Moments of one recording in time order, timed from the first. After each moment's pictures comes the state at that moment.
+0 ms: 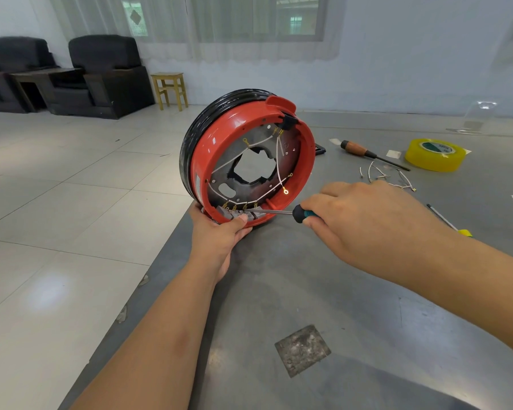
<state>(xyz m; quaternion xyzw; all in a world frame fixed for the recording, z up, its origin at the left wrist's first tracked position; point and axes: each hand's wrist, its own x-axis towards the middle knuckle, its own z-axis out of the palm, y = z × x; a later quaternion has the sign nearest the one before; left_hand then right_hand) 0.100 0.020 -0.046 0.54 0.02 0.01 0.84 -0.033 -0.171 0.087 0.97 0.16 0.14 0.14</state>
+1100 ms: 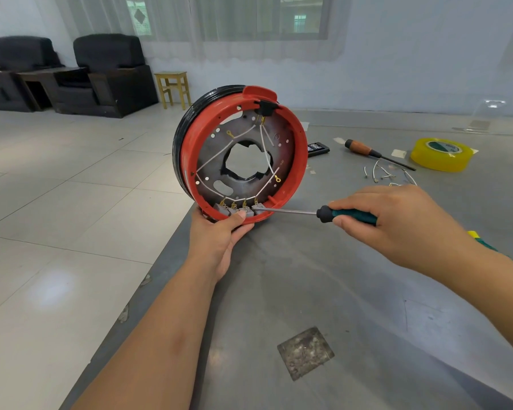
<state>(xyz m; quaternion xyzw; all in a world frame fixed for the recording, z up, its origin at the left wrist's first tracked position) 0.103 0.026 -0.044 0.50 0.04 -0.01 0.86 -0.021 -0.225 0.058 0.96 0.16 0.21 -0.10</state>
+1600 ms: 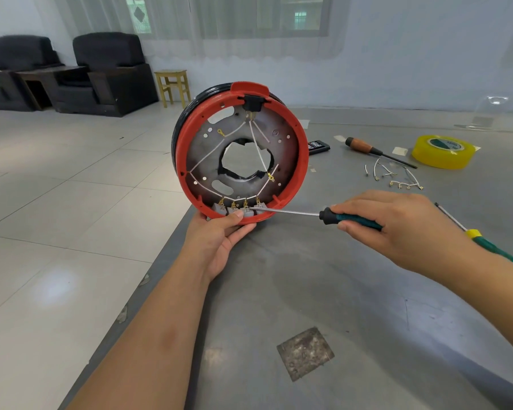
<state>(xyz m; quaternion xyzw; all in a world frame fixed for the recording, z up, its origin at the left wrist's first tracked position) 0.102 0.034 -0.037 0.48 0.05 -0.09 0.87 -0.018 -0.242 0.042 0.94 0.21 0.24 -0.09</state>
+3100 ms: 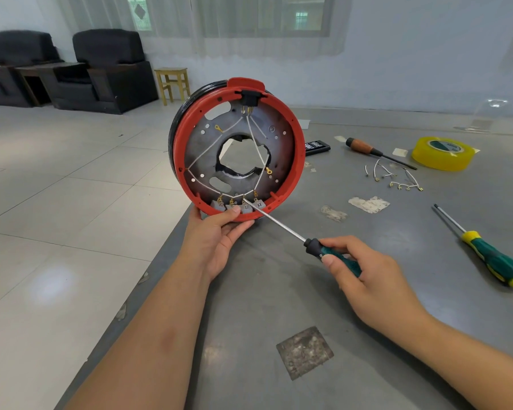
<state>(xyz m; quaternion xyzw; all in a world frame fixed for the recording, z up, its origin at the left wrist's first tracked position) 0.102 0.035 -0.041 0.43 0.05 -0.06 0.90 -0.042 -0.201 -0.041 0.91 0.06 0.21 -0.36</state>
